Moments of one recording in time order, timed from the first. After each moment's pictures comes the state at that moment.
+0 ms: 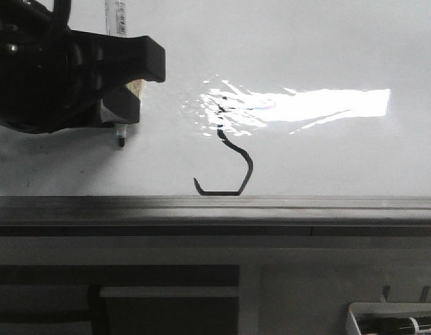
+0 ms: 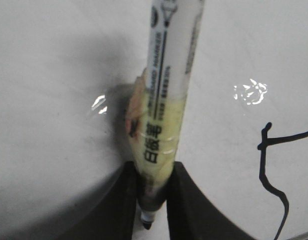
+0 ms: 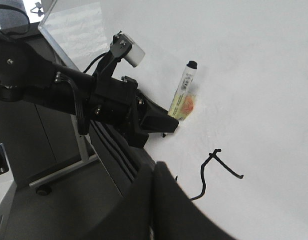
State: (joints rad) left arm -0.92 1.34 -0.61 -1.27 -0.40 0.70; right arm 0.95 0.66 -0.84 -0.06 0.56 0.00
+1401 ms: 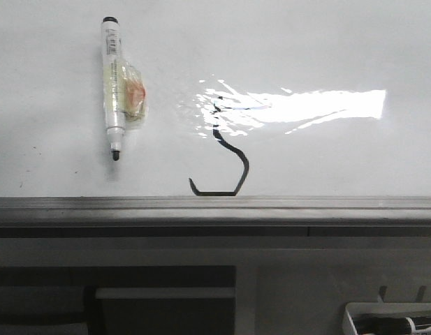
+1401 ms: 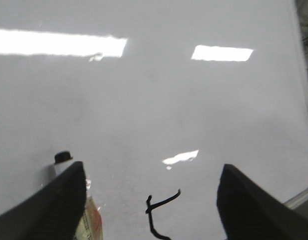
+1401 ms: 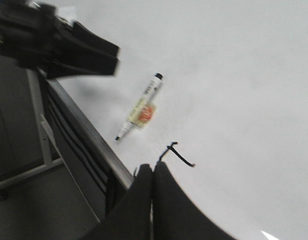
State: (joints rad) left arm -1.03 0.86 -0.59 -1.30 -0.35 0.95; right arm 0.95 0.51 -0.80 -0.26 0.65 0.07
